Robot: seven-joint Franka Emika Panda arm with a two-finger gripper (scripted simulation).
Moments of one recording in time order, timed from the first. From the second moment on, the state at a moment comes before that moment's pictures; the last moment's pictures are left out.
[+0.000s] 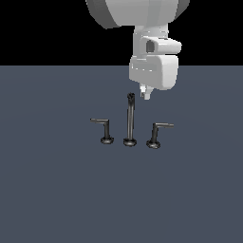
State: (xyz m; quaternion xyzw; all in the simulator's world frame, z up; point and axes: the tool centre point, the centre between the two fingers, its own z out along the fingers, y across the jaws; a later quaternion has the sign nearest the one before) arm -0.019 -0.075 0.201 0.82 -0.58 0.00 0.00
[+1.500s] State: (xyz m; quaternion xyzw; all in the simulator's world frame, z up) arm 0.009 -0.166 0.098 0.67 -0.74 0.00 0.00
